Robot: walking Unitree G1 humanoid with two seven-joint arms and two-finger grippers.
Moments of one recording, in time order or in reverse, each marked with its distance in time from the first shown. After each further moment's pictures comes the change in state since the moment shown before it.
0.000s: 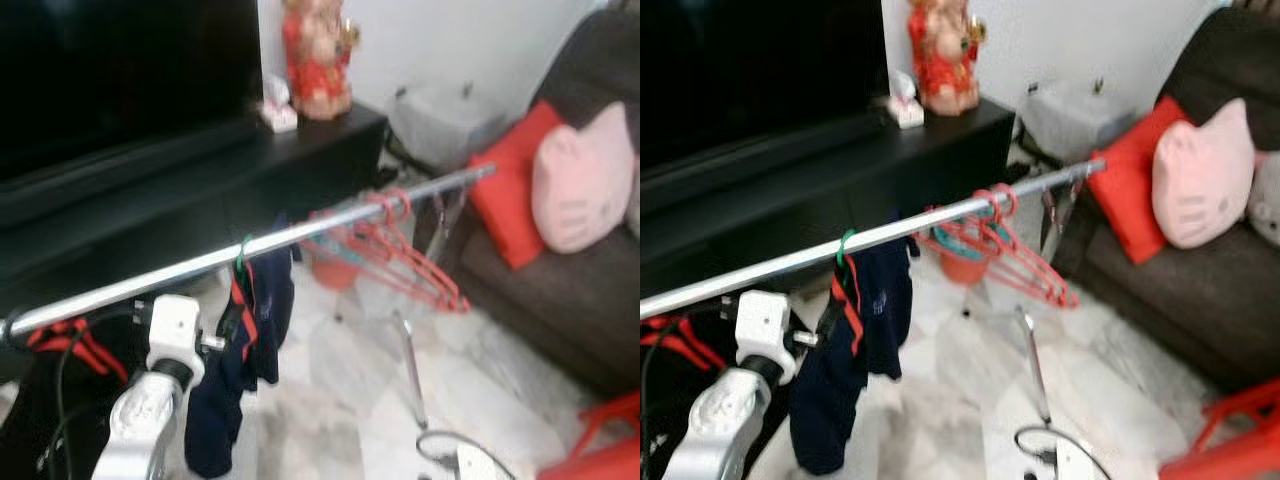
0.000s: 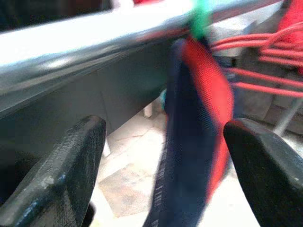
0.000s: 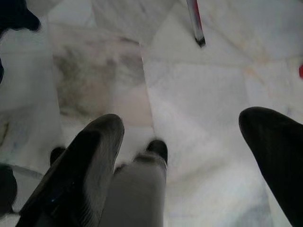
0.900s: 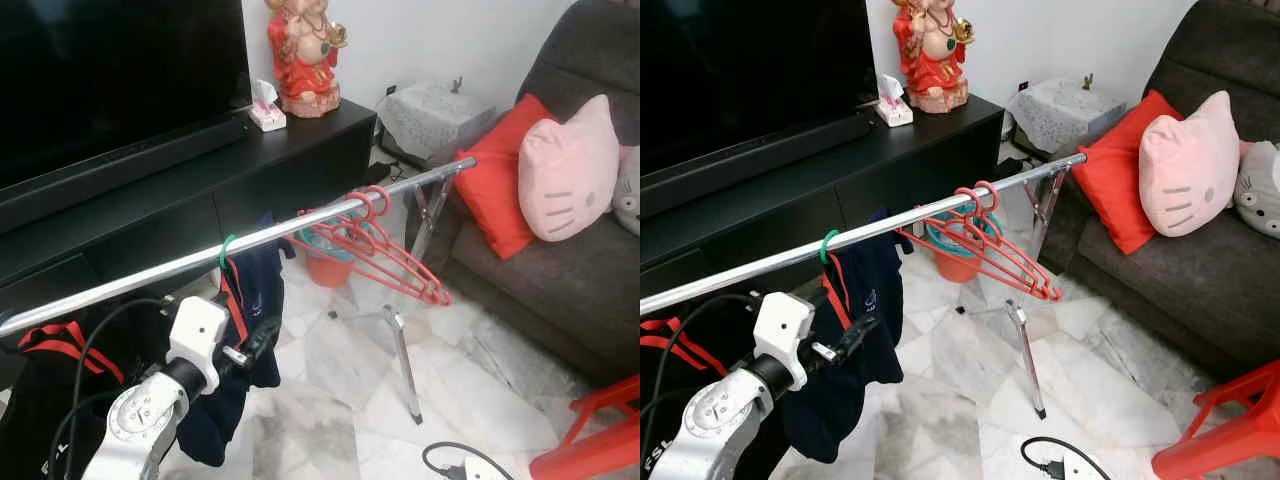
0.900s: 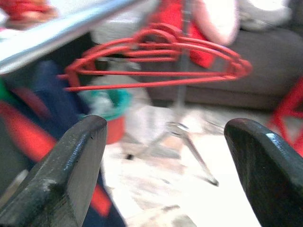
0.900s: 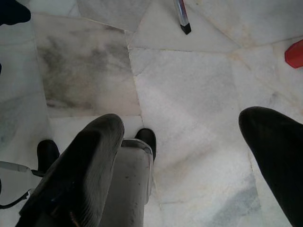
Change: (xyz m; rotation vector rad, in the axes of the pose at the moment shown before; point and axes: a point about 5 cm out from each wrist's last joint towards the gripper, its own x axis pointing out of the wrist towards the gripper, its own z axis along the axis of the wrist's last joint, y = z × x) left arm -0.020 -0.026 0.026 0.075 0.019 -0.474; right arm -0.001 -0.006 -0.003 -0.002 0.012 -0.014
